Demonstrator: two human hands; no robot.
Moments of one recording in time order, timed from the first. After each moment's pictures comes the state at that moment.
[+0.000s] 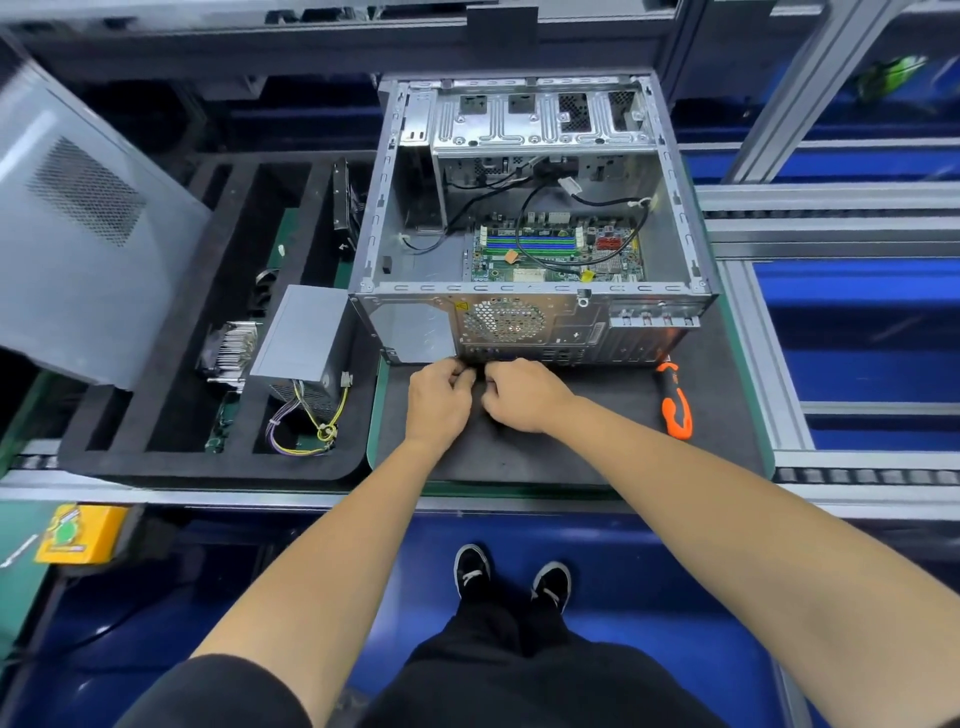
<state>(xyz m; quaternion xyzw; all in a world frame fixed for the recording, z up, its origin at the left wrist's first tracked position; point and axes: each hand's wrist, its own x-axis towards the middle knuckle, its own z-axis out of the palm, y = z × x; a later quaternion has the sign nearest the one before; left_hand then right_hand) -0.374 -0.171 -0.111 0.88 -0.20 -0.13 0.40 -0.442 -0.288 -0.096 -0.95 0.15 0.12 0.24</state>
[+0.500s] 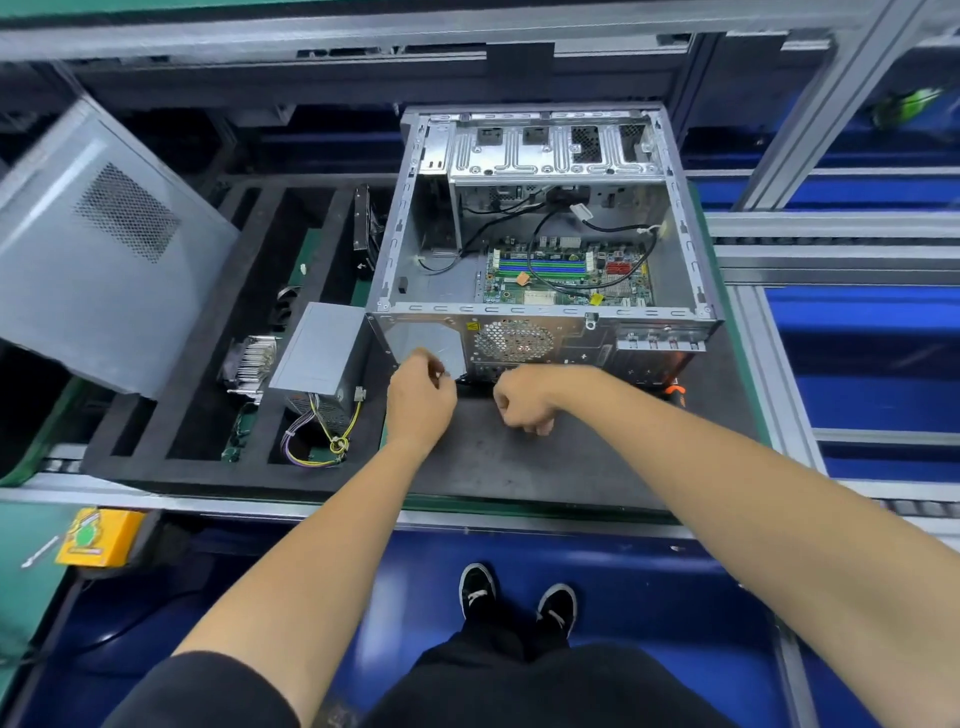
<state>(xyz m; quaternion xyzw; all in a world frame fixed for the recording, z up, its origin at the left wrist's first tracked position) -0.349 -0.157 -0.093 0.90 -0.20 -0.07 0.38 -0.419 -0.303 -0.040 -0.89 0.10 0.38 0.25</state>
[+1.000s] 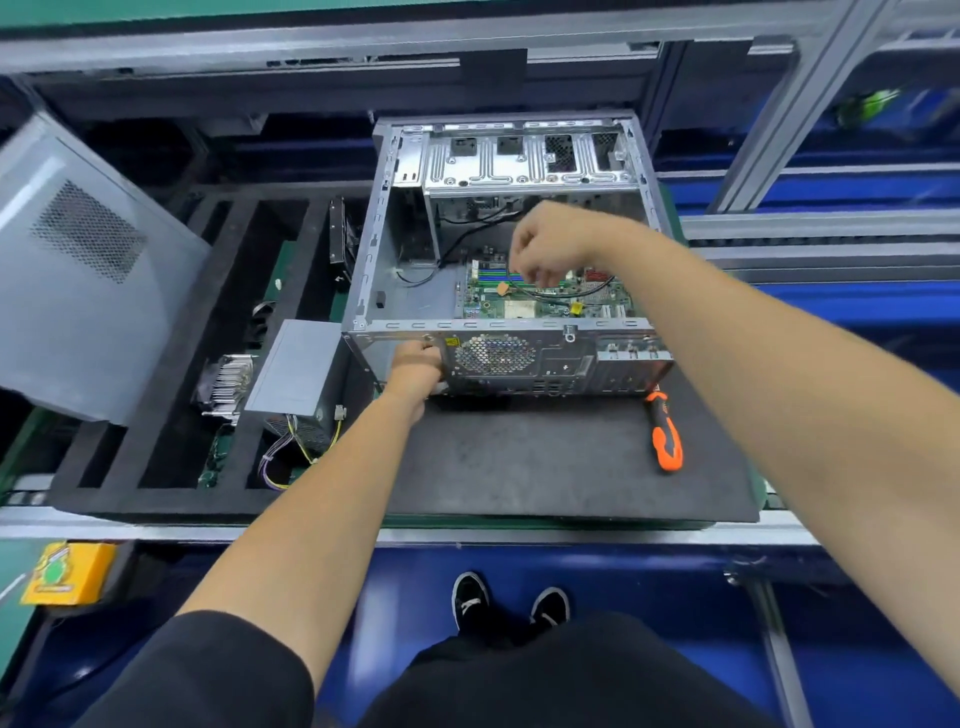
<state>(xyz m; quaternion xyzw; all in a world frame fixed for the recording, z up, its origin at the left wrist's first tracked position) -0.305 -0.214 -0.087 0.81 0.00 -0.30 0.50 -0.380 -0.396 0.068 -0.91 0.18 0.13 0.34</state>
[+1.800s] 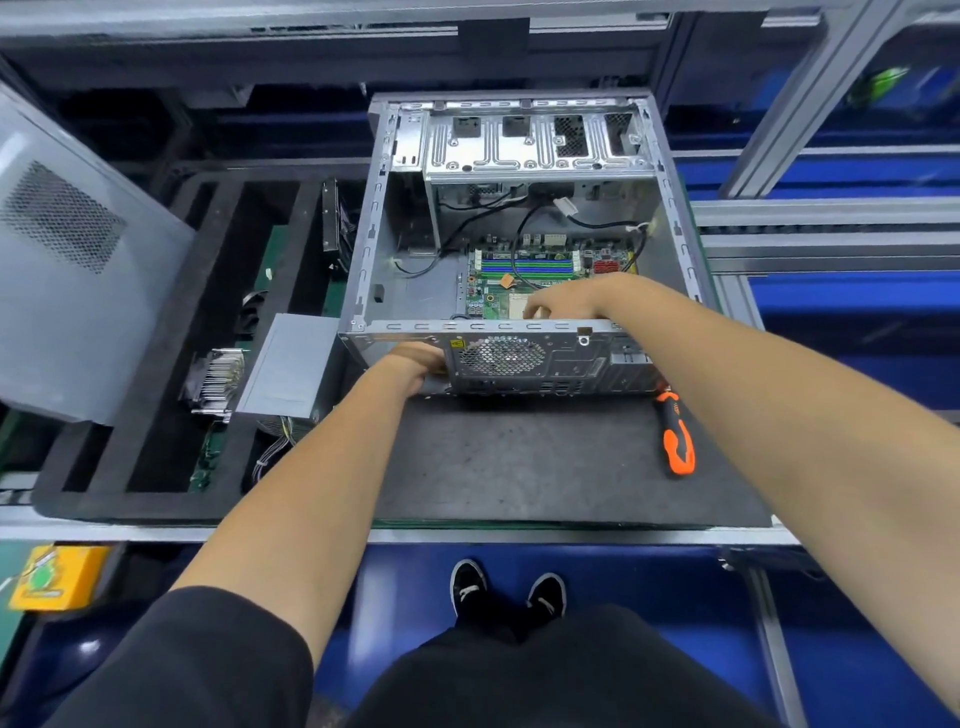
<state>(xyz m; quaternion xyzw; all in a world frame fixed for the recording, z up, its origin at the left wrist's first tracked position) -0.292 -0.222 -0.069 0.81 -0.05 -0.43 0.39 -0.374 -0.407 -0.009 -0.91 0.12 0.37 0.16</state>
